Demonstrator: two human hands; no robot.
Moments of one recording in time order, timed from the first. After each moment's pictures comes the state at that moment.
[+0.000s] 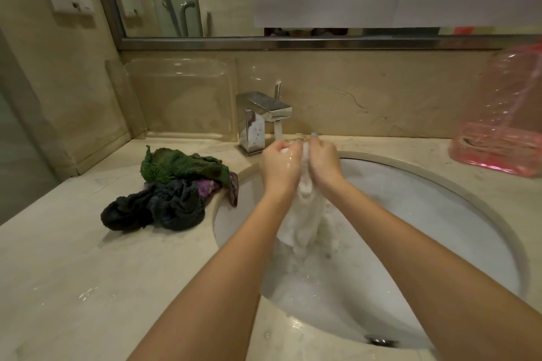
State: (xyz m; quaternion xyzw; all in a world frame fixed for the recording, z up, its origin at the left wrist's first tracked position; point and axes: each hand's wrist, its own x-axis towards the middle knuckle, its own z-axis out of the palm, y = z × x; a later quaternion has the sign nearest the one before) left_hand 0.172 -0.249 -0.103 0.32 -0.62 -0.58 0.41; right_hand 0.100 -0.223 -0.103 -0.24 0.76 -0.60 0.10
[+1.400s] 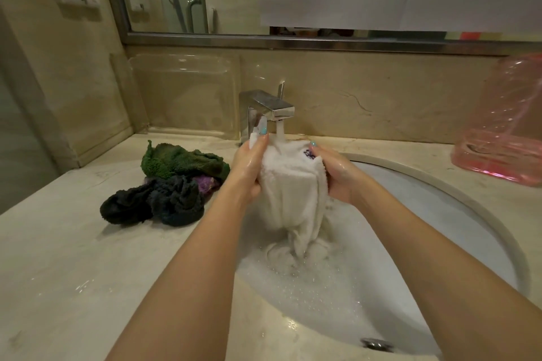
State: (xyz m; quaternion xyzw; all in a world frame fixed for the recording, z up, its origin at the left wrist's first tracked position) left_hand 0.197 -0.303 -0.107 0.26 -0.50 -0.75 0.35; right_hand 0.070 -0.196 -0.113 -0.27 0.58 -0.65 0.41
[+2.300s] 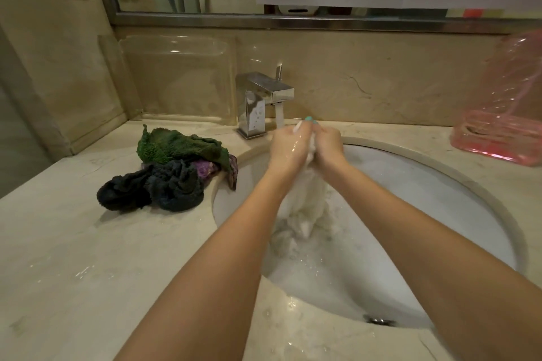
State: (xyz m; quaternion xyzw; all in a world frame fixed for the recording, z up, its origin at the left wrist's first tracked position) left_hand 0.169 -0.250 -0.101 0.30 -0.65 -0.61 0.34; right_hand 0.093 -0.229 -0.109 -0.19 0.74 -0.63 0.12
